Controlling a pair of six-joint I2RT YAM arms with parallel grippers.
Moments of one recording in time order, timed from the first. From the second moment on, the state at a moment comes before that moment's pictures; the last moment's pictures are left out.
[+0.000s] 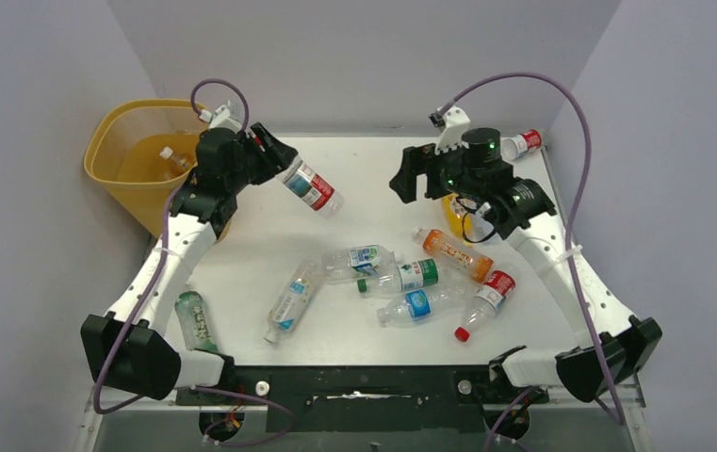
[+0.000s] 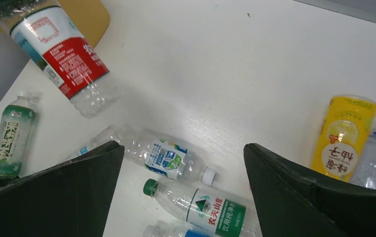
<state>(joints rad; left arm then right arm) -0.28 1.33 1.22 -0.21 0.09 -0.72 0.47 1.36 1.45 -0.57 -0.28 0.14</state>
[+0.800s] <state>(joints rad) 0.14 1.35 1.72 -0.42 0.00 -0.49 0.46 1.12 1.24 -0.57 -0.29 0.27</state>
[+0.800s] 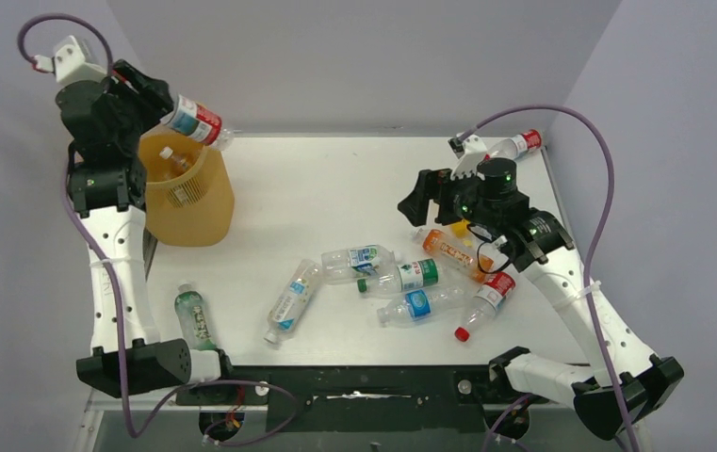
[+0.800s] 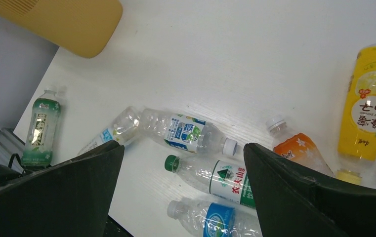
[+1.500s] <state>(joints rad) 0.40 1.45 1.76 -0.41 0.00 -0.48 0.60 1.11 1.20 -0.58 -0.18 0.31</state>
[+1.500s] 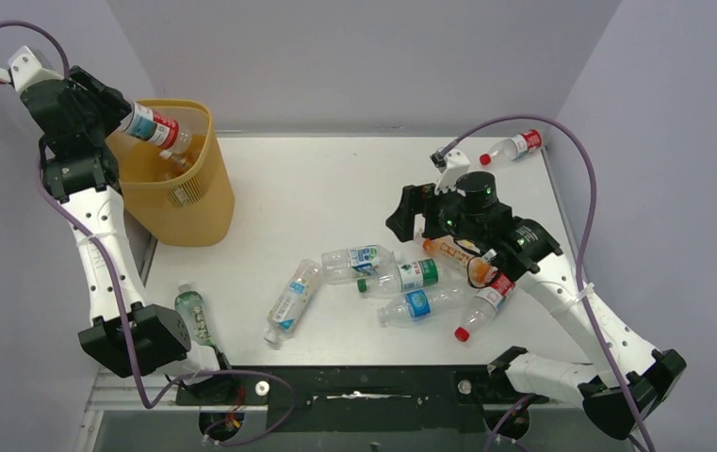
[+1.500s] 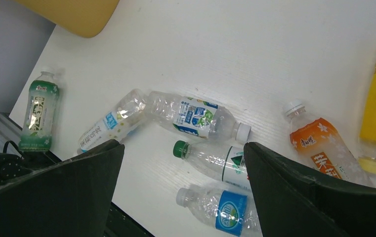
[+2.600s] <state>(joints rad) -0.27 1.37 1.61 -0.39 0.05 -0.46 0.65 1.02 0.96 -0.52 -0.10 0.44</state>
